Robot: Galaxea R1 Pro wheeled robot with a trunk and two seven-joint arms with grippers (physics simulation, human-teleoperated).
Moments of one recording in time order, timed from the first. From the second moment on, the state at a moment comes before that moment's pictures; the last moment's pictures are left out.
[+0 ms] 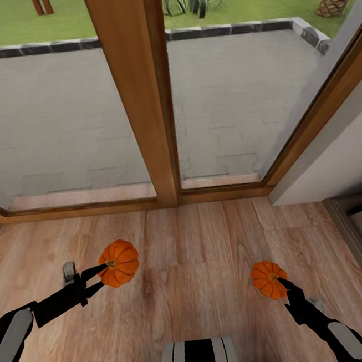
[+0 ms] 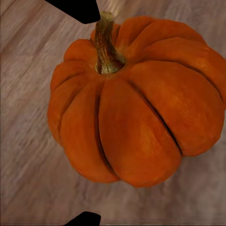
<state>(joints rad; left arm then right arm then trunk) -0.43 0.37 0.21 -0.99 0.94 1.05 -0.74 -0.38 -0.14 -0.32 -0.66 -1.21 0.37 0.20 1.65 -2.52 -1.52</state>
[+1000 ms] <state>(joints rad) -0.26 0.49 0.17 -1.25 0.93 1.05 -1.24 -0.38 -0.14 -0.32 -0.66 -1.21 0.37 0.20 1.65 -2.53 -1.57</state>
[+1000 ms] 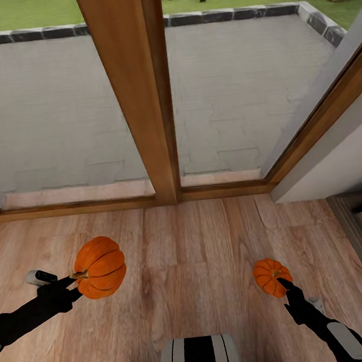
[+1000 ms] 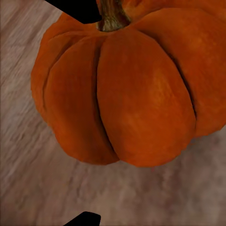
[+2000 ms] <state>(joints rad) -0.26 0.49 0.17 -1.24 0.93 1.05 -1.24 -0.38 -0.14 -0.32 -0.66 -1.22 0.37 0.20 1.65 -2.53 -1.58</state>
